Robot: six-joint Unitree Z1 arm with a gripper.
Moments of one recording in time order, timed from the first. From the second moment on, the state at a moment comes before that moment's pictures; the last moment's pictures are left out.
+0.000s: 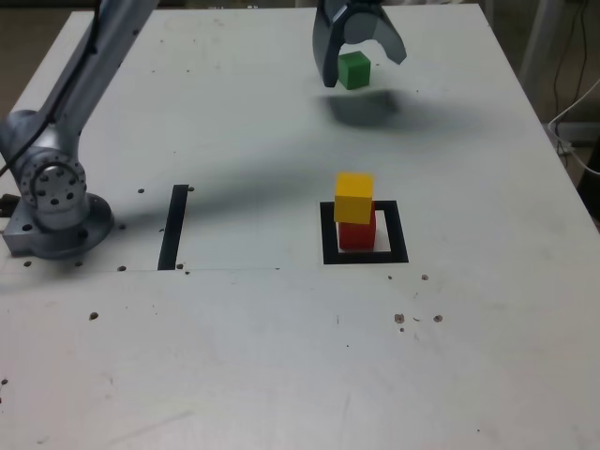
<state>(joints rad) 0.60 2.38 -2.18 1.52 0.13 0.39</state>
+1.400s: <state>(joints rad) 0.67 2.55 -2.44 1.59 0.08 0.49</state>
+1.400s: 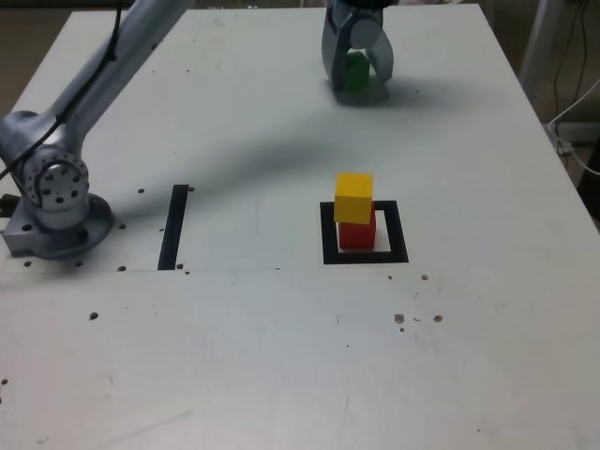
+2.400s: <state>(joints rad) 0.52 2.37 -2.26 1.60 0.09 0.46</state>
